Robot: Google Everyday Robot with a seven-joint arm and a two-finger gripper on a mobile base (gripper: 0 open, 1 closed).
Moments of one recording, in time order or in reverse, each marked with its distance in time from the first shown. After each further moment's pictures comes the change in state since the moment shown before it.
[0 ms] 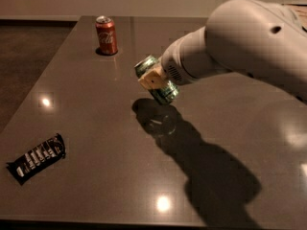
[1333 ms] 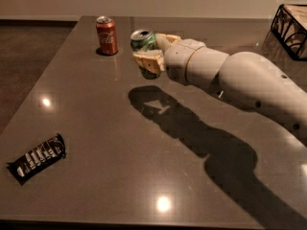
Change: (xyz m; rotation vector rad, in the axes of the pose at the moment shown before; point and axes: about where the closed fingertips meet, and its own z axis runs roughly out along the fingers) arm -0.050 -0.041 0.015 0.099 -0.563 0.012
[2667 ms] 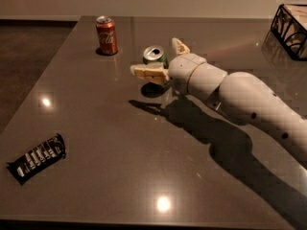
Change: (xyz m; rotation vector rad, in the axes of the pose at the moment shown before) arm 0.037 -0.014 0.011 0.011 -0.089 0.089
